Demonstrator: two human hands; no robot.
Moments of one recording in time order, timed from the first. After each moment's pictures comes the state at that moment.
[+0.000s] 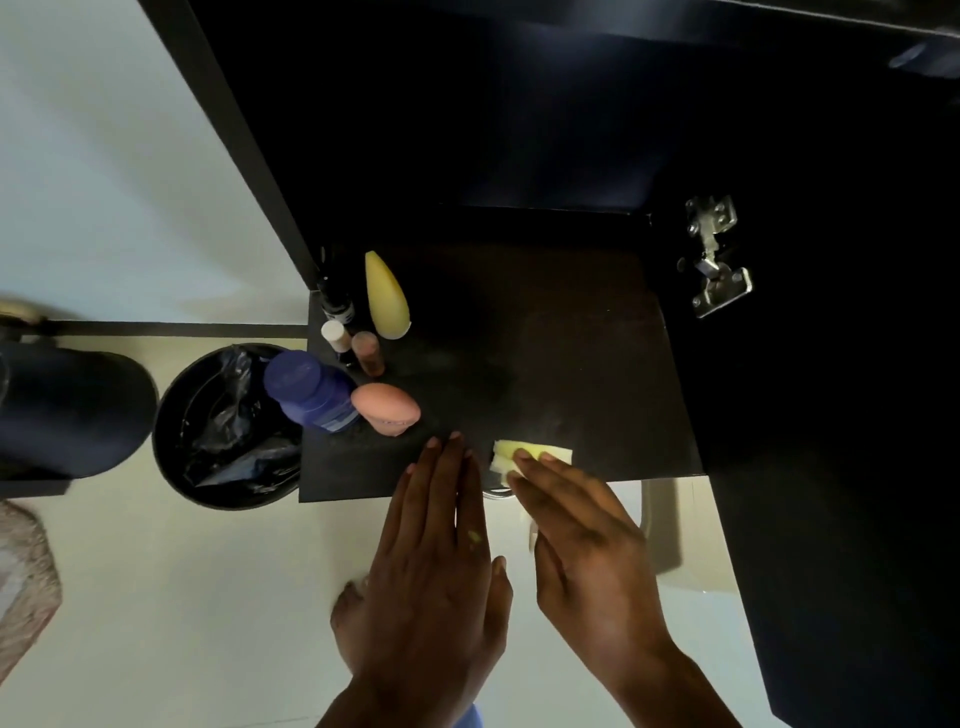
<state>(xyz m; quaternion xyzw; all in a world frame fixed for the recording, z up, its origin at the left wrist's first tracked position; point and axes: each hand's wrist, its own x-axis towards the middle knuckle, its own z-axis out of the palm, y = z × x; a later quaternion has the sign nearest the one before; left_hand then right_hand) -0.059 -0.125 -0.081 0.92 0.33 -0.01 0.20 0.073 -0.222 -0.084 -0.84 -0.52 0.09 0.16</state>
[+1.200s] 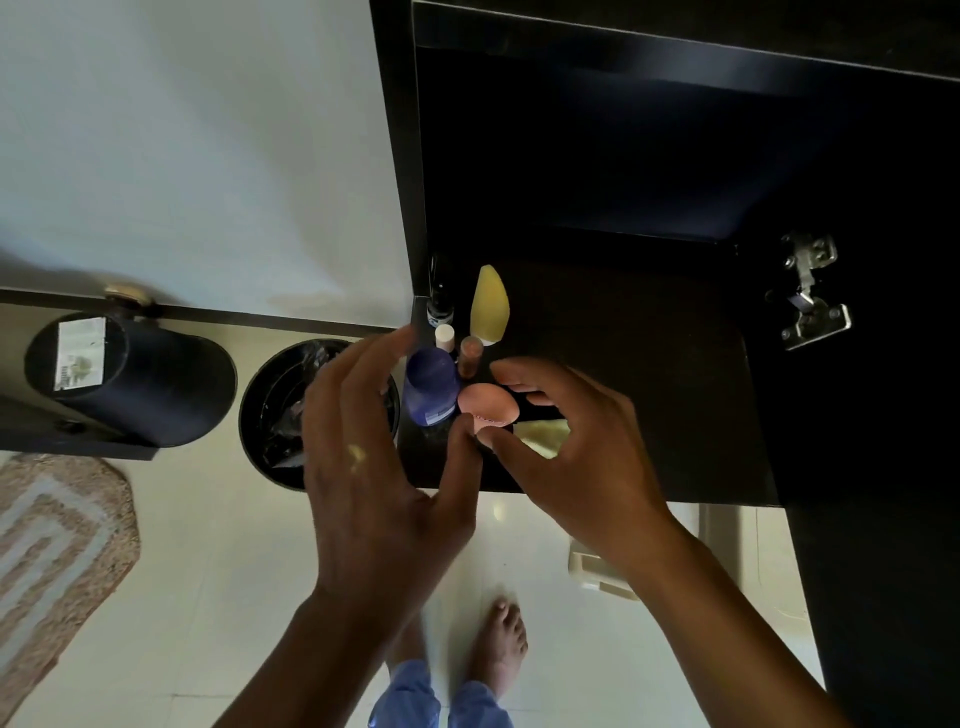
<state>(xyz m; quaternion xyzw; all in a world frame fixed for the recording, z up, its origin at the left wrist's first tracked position) -0.090 -0.032 -0.015 0.77 0.43 0.39 0.25 0.058 -0.095 -0.028 -0.75 -0.50 0.21 0.39</state>
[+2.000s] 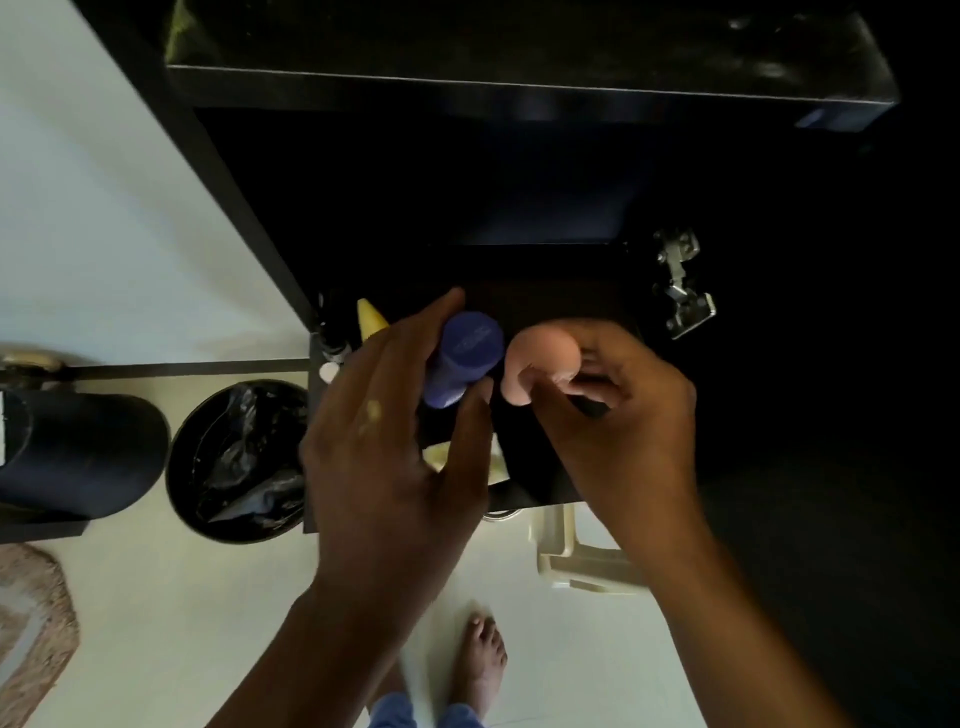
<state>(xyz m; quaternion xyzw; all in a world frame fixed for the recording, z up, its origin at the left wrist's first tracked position) -0.008 -0.046 0.020 0.81 0.34 0.38 0.28 0.123 -0.130 0.011 -0.82 -0.33 0.11 0.47</state>
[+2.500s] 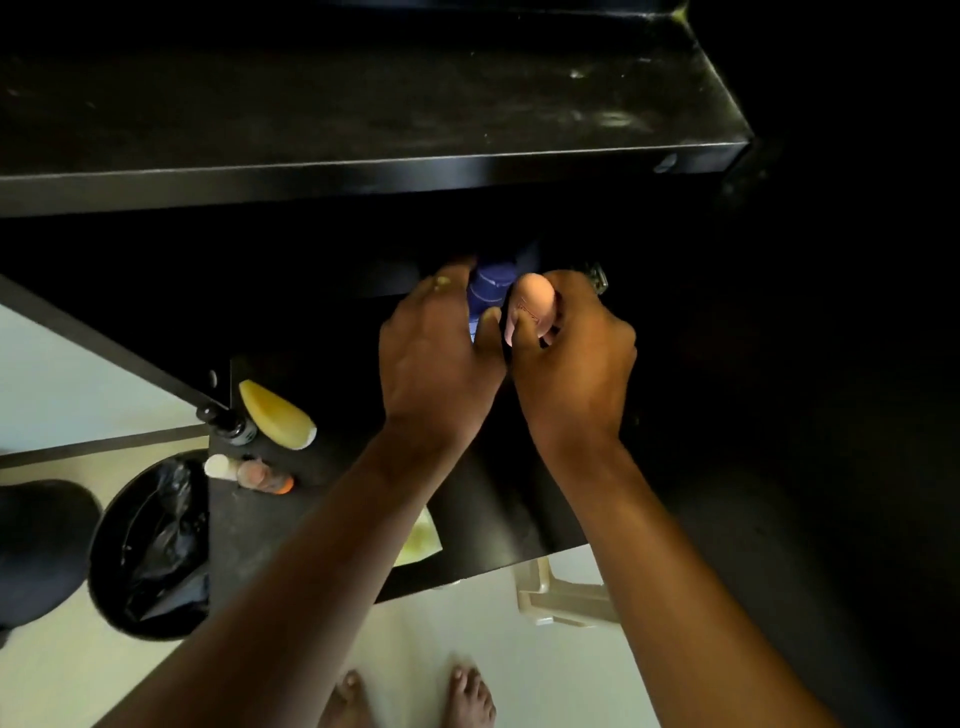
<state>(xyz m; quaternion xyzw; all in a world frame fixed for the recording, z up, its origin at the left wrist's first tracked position) 0.151 -0.008 -0.013 0.84 0.37 0.24 0.31 0.220 -0.090 -0.022 -0.89 -0.24 -0.05 0.40</state>
